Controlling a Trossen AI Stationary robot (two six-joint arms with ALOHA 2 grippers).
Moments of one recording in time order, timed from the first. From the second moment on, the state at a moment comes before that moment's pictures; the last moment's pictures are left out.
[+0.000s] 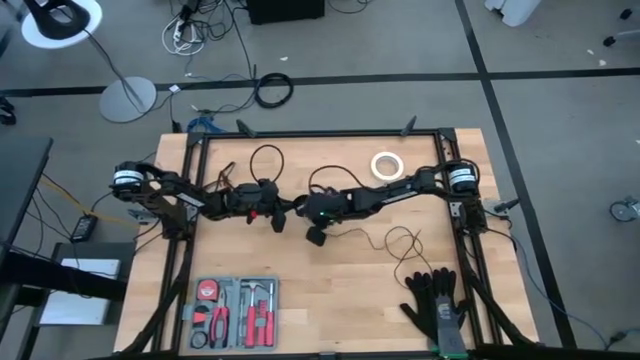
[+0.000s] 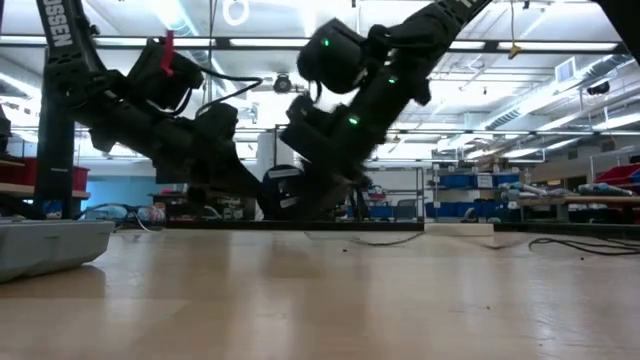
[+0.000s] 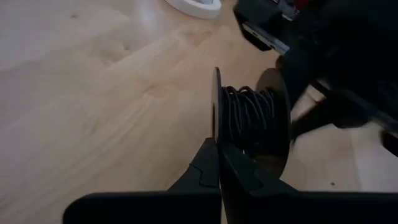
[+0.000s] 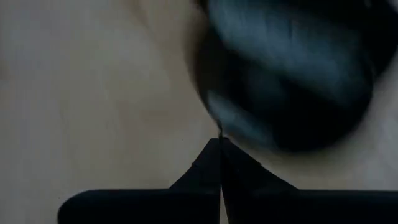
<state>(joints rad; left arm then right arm) 0.17 1.55 0.31 0.84 -0.06 -0.47 0.00 2.02 1.28 -0.19 0.14 0.35</state>
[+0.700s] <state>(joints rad) 0.19 1.55 0.21 0.89 -0.12 -0.53 0.08 1.98 1.23 -0.39 0.27 0.44</state>
